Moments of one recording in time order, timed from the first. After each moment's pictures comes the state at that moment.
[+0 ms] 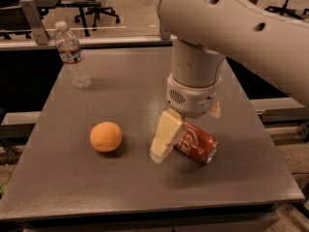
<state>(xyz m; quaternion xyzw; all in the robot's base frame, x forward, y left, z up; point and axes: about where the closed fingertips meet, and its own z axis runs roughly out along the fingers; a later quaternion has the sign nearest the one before) 0.419 -0.082 0.867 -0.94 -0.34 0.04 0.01</state>
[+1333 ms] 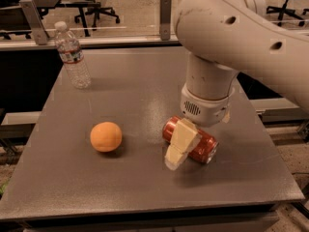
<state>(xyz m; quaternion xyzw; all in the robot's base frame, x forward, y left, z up) 0.419 -0.108 0.848 -0.93 -0.36 0.03 0.00</state>
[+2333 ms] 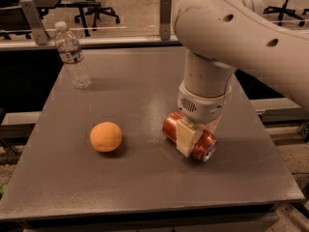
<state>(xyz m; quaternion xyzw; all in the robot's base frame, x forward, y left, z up) 0.426 -0.101 0.849 -0.94 -0.35 0.02 0.00</state>
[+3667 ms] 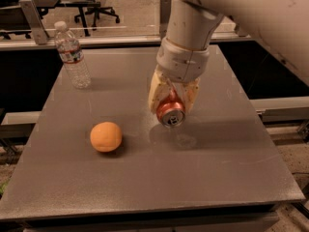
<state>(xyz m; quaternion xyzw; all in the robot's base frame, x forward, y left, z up) 0.484 -0.043 0.897 -0.99 -0.07 0.04 0.10</state>
